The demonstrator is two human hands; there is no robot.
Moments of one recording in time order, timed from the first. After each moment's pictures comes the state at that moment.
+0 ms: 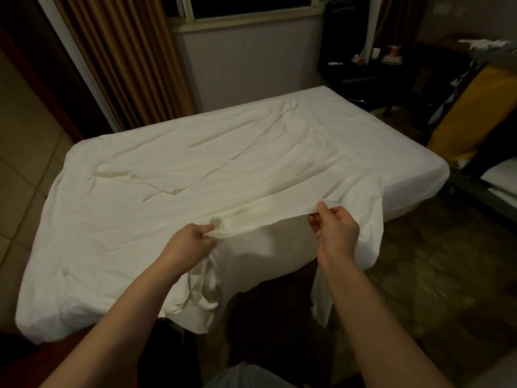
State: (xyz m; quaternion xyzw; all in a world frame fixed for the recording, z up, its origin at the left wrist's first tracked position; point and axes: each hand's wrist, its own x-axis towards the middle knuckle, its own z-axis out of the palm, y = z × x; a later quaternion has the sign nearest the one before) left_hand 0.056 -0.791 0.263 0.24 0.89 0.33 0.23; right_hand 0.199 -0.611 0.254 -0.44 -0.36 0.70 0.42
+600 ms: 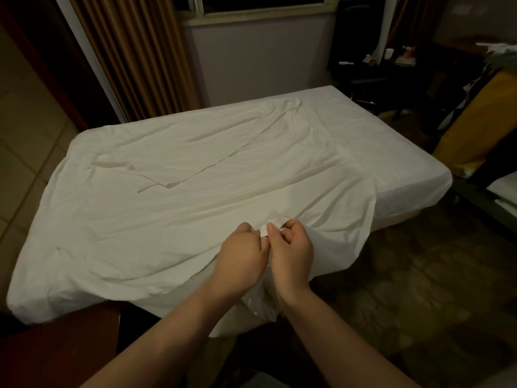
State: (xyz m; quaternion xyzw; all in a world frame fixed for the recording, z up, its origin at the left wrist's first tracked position) left_hand 0.174 -0.693 0.270 0.37 0.89 0.23 0.09; right_hand 0.227 -0.636 0.247 -0.41 -0.61 0.59 0.33
